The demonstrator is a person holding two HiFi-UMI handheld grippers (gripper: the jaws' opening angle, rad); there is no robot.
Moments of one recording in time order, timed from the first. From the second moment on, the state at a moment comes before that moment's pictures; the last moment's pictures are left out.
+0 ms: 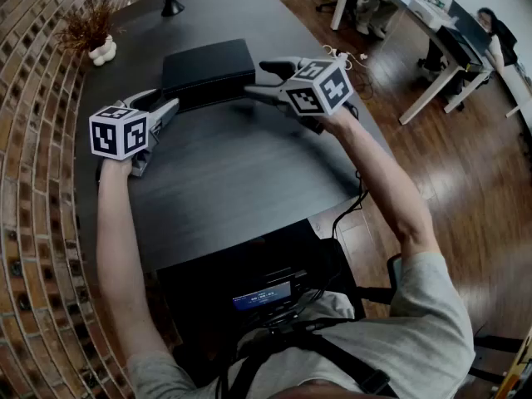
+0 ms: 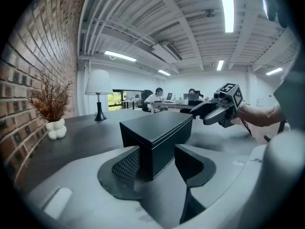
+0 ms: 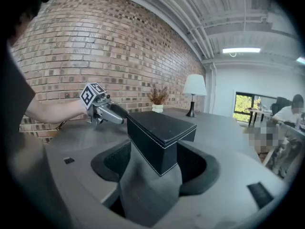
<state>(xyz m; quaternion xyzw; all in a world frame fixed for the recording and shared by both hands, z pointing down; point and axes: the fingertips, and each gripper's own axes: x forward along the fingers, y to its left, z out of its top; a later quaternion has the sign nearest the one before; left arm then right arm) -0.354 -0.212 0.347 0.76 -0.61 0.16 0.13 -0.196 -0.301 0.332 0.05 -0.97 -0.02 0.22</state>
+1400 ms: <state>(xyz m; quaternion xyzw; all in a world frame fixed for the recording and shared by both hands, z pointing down) -0.317 -0.193 0.335 0.77 -0.59 0.23 0.07 -0.189 -0.290 0.328 0.02 -0.96 -0.02 0.27</state>
